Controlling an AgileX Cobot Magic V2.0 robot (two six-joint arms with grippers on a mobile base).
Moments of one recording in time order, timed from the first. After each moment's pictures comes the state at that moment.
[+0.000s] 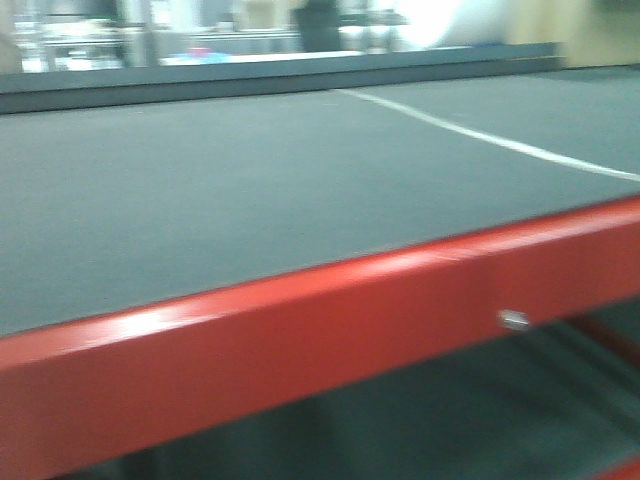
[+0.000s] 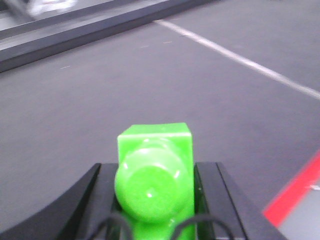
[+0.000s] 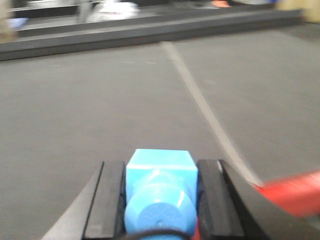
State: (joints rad) left arm -0.13 0.80 -1.24 -0.05 0.86 0.13; right arm 0.19 0.69 -1.07 0.10 0.72 0.00
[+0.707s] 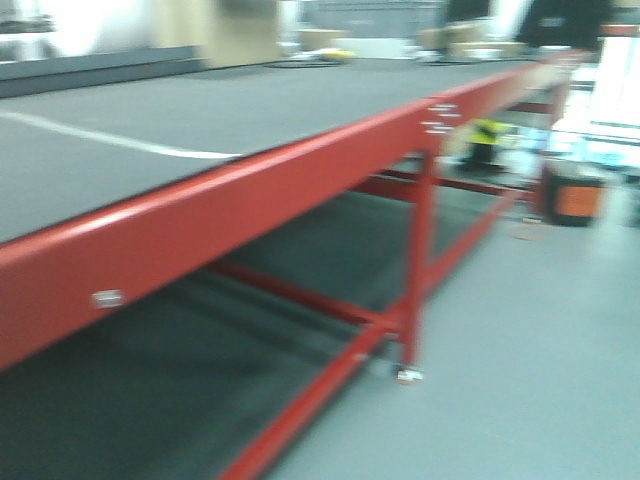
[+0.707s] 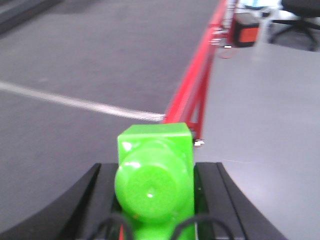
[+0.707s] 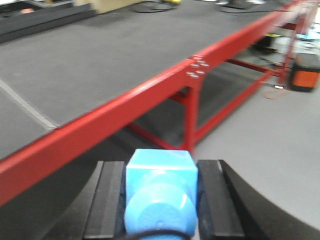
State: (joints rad) left arm -0.13 0.80 -1.24 -0.05 0.86 0.13; right arm 0.19 0.69 -1.07 0.10 0.72 0.00
